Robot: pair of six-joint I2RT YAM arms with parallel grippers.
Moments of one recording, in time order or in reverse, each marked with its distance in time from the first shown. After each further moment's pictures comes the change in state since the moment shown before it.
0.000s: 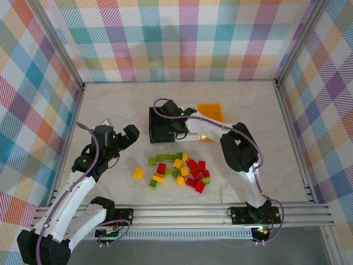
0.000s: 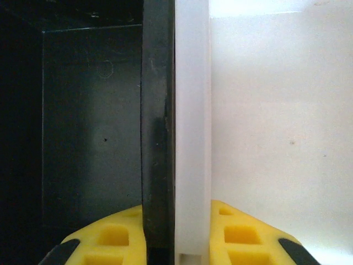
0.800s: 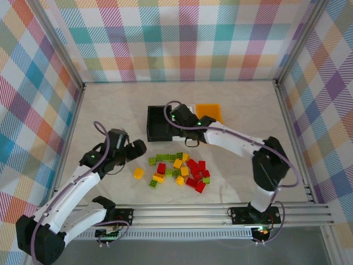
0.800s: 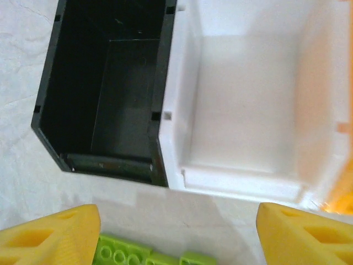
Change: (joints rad) left arm -0.182 0.103 0.002 -0.239 -0.027 0.024; right arm 0.044 -0.451 -0.390 0.126 0.025 -0.032
